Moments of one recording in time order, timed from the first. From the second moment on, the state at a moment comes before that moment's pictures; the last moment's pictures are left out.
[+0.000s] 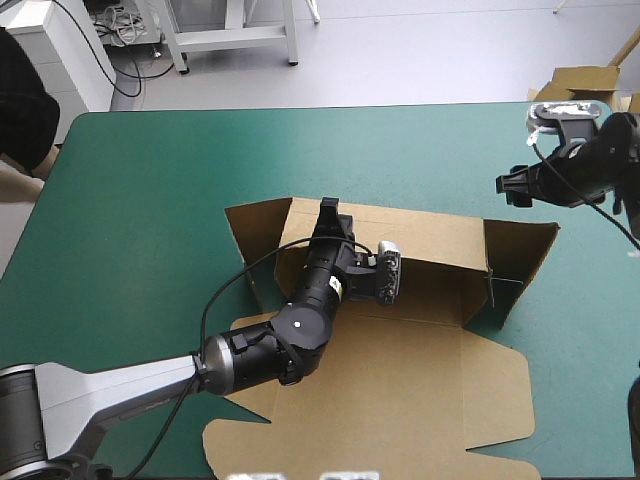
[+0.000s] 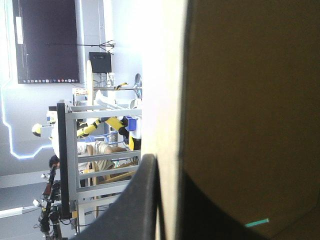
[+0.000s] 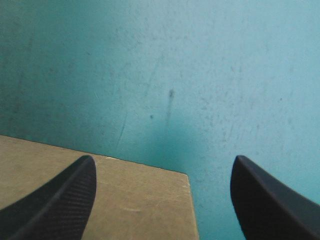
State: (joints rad) left arm -1.12 1.61 -1.12 1.47 0.75 -0.35; right arm -0.06 1.55 -1.59 0.10 1.18 -0.15
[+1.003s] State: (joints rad) left arm -1.12 1.61 -1.11 1.44 0.77 -0.35; right arm -0.06 1.42 -1.34 0.12 1.14 -0.14
